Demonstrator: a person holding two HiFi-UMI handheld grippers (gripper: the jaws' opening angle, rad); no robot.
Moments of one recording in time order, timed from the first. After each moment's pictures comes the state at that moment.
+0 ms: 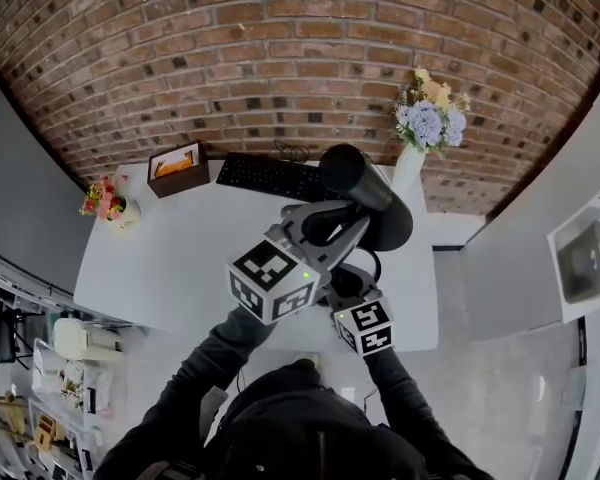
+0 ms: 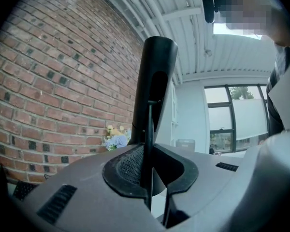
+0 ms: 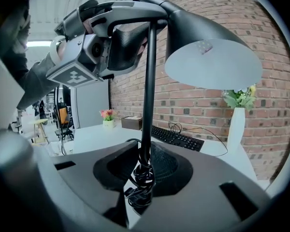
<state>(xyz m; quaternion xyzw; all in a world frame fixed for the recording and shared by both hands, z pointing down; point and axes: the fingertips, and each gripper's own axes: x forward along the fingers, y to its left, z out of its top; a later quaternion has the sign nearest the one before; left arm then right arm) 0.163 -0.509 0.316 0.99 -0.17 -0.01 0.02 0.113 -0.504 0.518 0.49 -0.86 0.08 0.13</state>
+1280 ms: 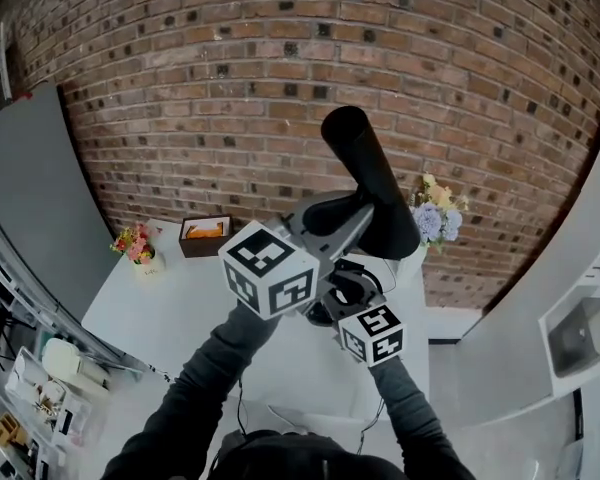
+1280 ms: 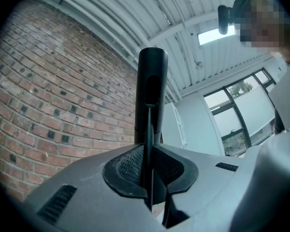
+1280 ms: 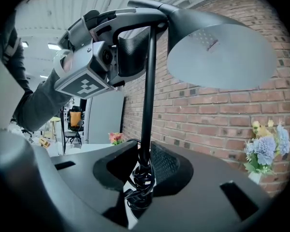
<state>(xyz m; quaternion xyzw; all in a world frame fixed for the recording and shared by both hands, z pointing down) 0.119 -0.521 0.138 0.97 -0.21 -0.12 -0.09 0.074 -0.552 0.343 0.42 -0.90 -0.04 0.08</state>
